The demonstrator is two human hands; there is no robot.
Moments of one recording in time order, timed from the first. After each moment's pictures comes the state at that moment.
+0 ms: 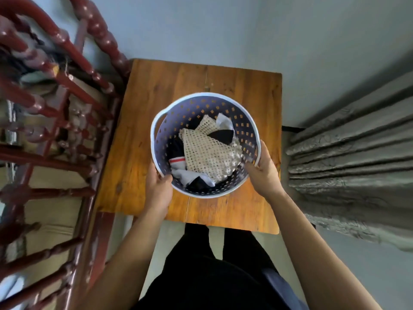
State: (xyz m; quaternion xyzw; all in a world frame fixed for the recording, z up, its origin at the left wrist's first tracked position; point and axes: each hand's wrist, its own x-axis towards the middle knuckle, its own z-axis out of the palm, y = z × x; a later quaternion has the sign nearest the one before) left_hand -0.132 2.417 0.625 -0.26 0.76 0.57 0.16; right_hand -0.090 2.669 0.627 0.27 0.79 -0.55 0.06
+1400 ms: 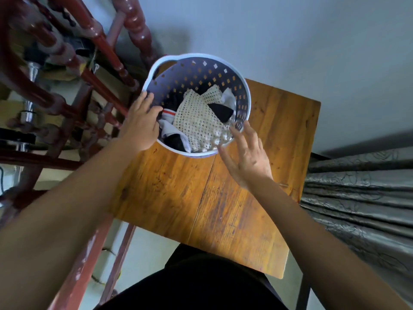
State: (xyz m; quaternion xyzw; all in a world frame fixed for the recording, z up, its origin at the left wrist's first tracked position) left_hand -0.357 2.330 0.596 0.14 0.98 0.09 0.08; right_hand -0.241 2.621 0.614 0.02 0.97 -0.23 0.08
